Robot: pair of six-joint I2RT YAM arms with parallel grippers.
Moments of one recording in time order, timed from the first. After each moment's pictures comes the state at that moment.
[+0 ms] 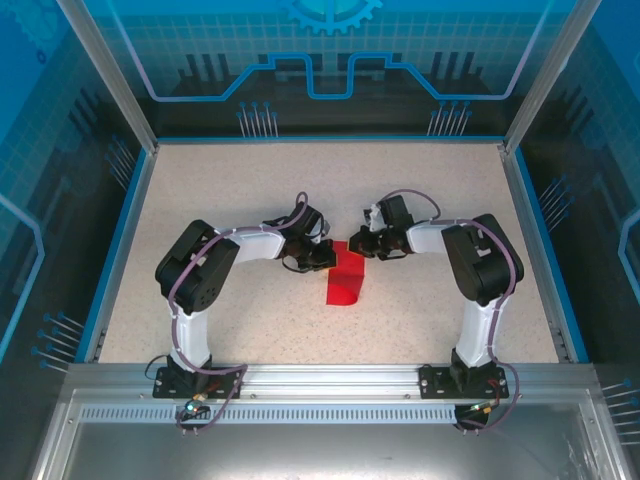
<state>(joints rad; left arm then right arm) -0.55 1.96 1.10 -0.23 0.45 -0.72 0.35 1.93 0.98 -0.02 -0.57 0.61</state>
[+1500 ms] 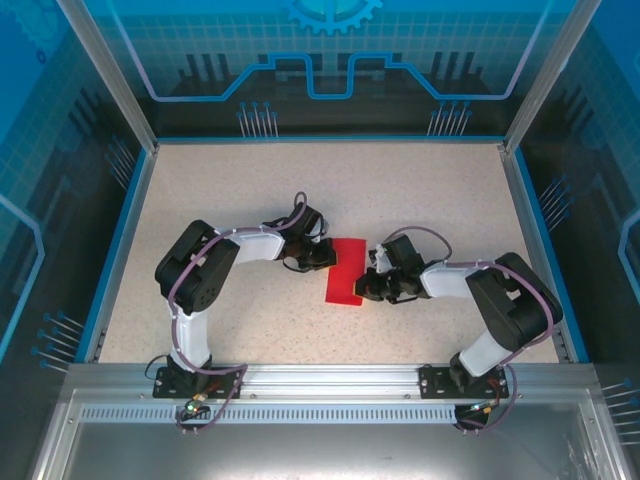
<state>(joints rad) -0.55 1.95 1.09 -0.19 0.43 -0.76 0.50 1.59 0.56 0.01 -0.55 0.71</state>
